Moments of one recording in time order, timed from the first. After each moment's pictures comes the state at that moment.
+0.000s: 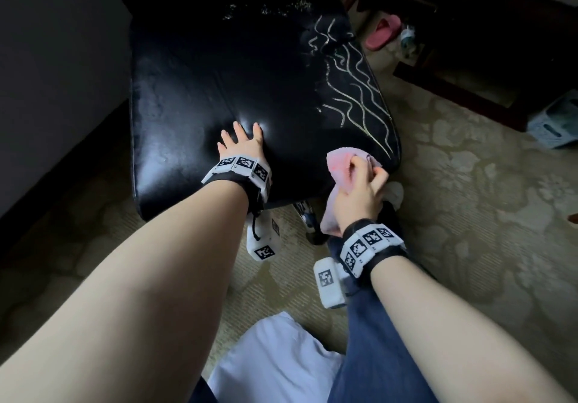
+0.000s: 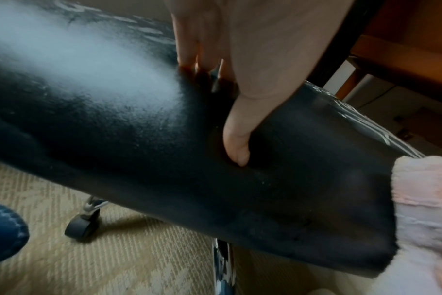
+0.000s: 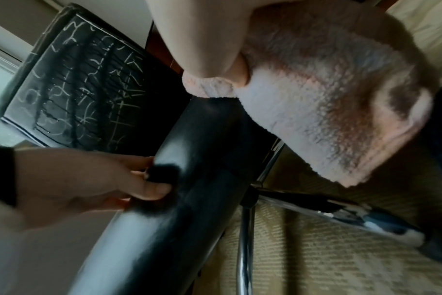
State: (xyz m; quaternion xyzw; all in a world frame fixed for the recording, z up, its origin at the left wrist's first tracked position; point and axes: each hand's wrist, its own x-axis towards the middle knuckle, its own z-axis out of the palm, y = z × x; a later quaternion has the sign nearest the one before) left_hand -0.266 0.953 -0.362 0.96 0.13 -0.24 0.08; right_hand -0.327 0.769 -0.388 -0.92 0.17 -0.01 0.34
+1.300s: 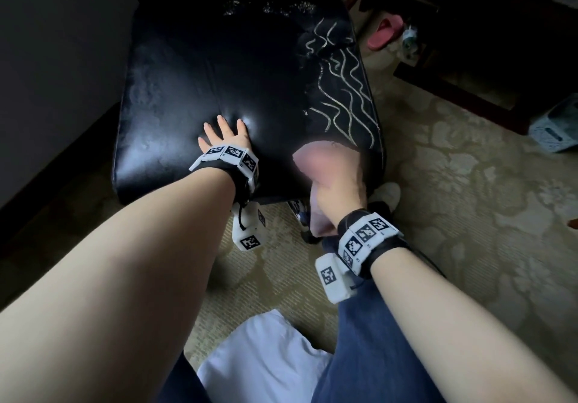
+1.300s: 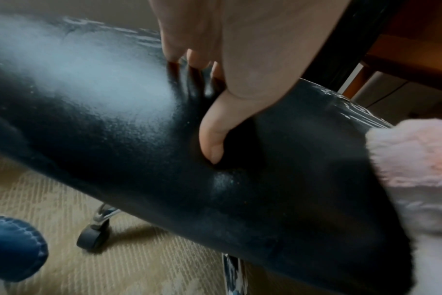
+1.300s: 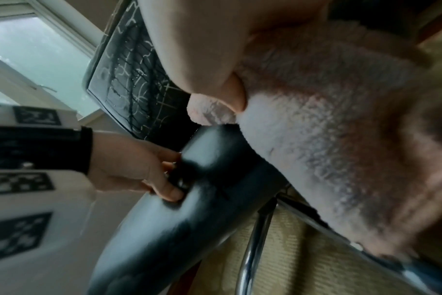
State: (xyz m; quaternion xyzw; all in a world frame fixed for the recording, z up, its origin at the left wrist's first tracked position) left_hand -0.269 0.948 -0.363 0.96 0.19 -0.20 0.09; right_hand -0.320 0.759 -0.376 -0.95 0.01 0.03 0.33
